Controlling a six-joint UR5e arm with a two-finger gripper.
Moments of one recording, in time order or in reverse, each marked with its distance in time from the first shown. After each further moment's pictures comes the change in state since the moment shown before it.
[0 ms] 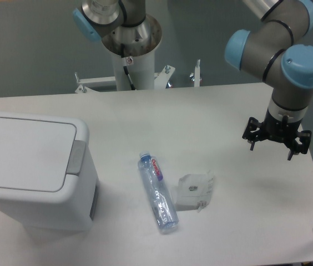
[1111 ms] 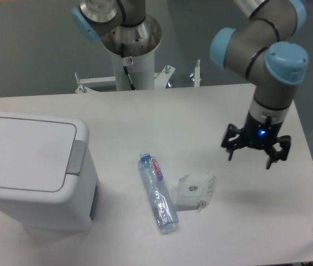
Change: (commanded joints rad) arm -0.094 0.046 -0.055 0.067 -0.212 -0.351
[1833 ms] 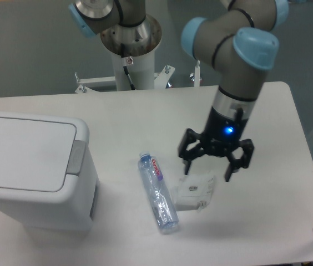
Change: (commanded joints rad) arm -0.110 0.139 0.000 0.011 -0.324 -0.273
